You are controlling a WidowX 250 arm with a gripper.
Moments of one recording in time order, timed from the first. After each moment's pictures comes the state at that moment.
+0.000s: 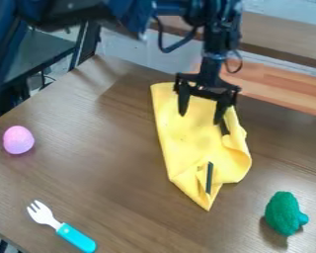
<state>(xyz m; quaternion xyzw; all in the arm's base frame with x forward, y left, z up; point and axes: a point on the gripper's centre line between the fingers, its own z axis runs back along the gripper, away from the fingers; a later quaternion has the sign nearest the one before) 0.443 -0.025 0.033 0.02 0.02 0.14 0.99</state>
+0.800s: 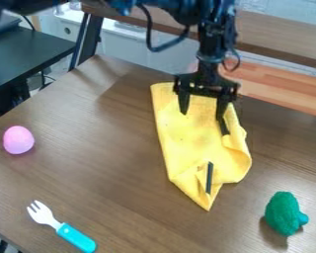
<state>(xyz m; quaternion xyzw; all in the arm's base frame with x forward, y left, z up) 0.451 -0.026 0.033 0.01 -0.06 0.15 0.99</state>
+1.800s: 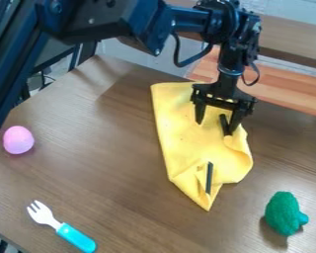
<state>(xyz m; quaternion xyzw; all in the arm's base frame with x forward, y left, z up) 0.467 -0.050 0.017 0.04 -0.05 0.13 0.99</state>
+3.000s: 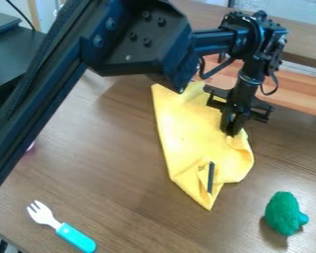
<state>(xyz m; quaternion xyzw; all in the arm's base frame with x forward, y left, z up) 0.477 -0.071 0.004 0.07 -0.04 0.13 0.99</state>
